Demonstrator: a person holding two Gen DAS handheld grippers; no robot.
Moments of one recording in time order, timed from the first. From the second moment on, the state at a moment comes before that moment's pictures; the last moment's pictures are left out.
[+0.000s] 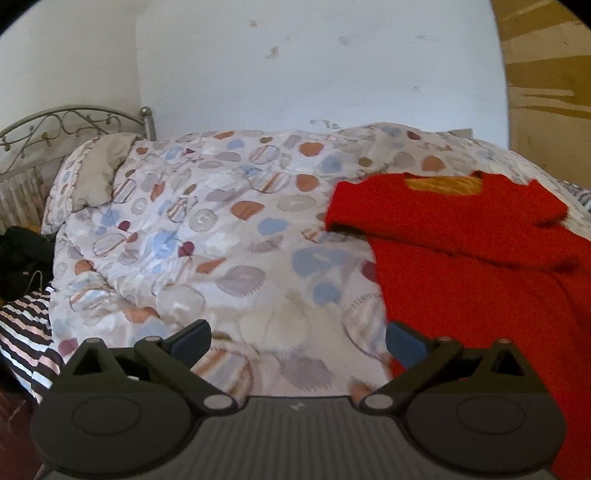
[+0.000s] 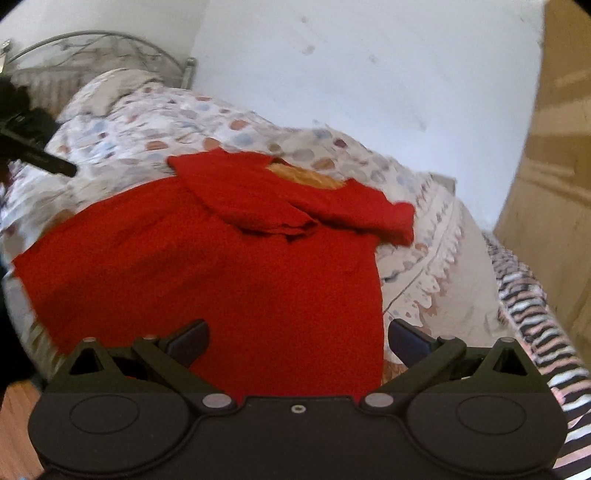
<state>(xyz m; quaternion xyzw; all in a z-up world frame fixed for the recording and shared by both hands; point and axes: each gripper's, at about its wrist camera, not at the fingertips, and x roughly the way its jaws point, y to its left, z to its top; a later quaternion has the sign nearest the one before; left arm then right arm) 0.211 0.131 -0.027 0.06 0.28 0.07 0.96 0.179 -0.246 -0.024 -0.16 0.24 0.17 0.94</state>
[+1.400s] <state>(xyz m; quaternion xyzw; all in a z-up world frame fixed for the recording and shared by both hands) 0.129 0.052 -0.022 0.10 0.20 -0.12 0.97 0.192 -0.201 0.009 -0.23 0.23 0.25 0.91</state>
